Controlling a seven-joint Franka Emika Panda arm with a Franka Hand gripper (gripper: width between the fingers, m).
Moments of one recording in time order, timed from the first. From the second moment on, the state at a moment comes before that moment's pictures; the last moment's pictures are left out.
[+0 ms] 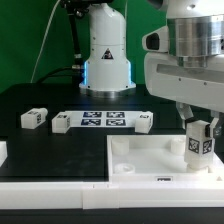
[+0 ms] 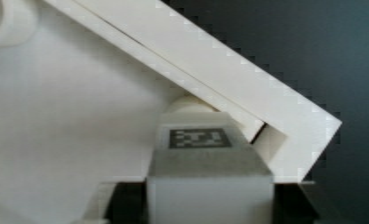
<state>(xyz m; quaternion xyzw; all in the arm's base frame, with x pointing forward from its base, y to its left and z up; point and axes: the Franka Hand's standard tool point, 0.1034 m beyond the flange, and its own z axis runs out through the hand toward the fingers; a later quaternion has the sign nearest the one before) 0.612 0.121 0.086 -0.88 0.48 0.02 0.05</state>
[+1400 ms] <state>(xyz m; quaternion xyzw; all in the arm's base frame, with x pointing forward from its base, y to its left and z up) 0.613 0.126 0.083 -0.99 -0.12 0.00 0.05</state>
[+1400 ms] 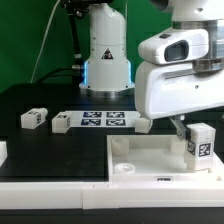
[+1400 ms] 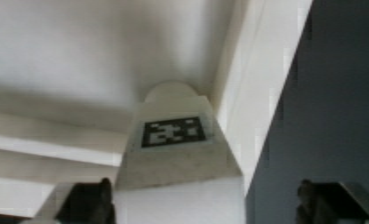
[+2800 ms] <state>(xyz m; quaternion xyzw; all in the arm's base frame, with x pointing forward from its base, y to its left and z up) 0.613 0.122 0.082 -0.89 0.44 0.03 0.05</state>
